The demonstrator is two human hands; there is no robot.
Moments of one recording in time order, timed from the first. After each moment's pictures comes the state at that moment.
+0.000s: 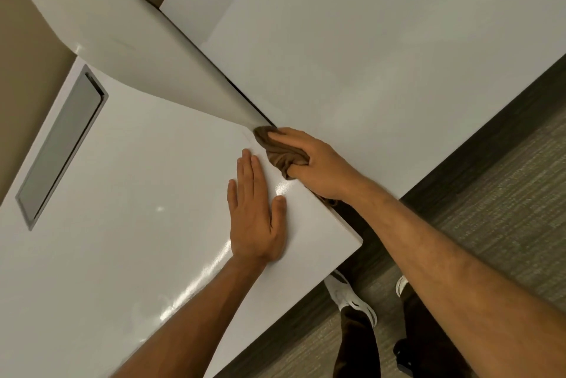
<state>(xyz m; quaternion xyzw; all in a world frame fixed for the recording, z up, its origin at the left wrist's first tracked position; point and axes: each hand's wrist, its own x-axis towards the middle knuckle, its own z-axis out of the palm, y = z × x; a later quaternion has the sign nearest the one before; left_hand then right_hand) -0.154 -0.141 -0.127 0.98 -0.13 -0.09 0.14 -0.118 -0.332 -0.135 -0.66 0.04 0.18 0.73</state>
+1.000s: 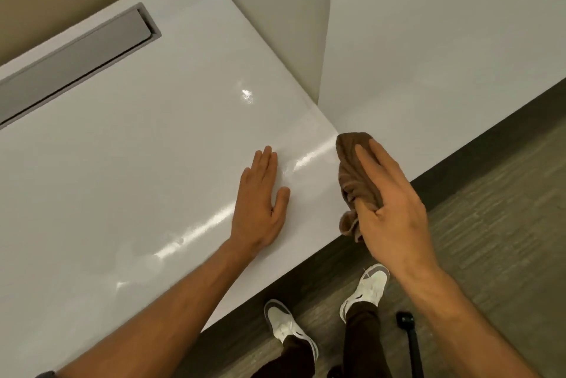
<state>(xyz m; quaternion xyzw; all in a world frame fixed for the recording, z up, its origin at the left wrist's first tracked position) -0.214 -0.047 -0.105 0.93 -0.14 -0.08 0.33 -0.279 -0.265 -0.024 -0.90 0.08 -0.04 0.44</state>
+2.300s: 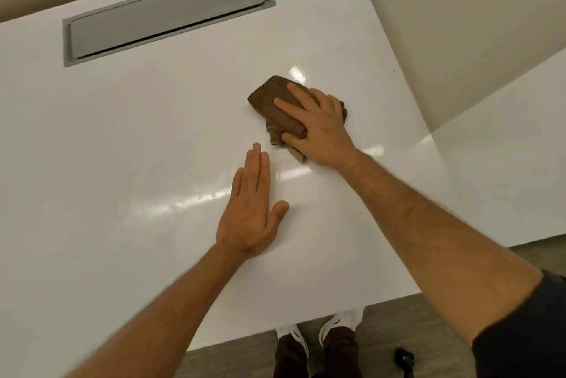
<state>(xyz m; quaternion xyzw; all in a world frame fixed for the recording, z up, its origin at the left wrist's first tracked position) -0.198 0.095 -0.114 0.97 -0.07 -0.05 0.24 -0.032 -0.074 -0.111 -0.93 -0.26 0.05 0.25</state>
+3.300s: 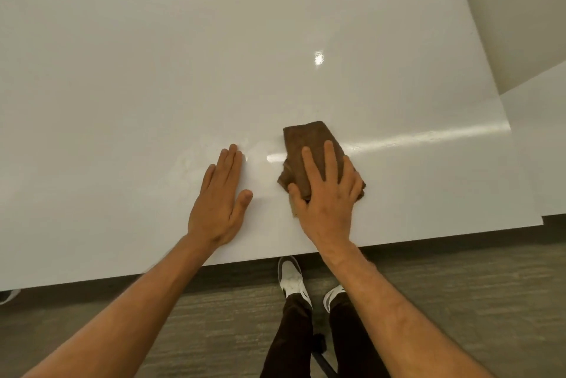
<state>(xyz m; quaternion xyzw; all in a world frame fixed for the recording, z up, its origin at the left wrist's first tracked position) -0.355 0.244 -0.116 0.96 0.02 -0.06 0.26 -0.301 0.029 -0.108 -0.98 -0.08 0.04 0.18</state>
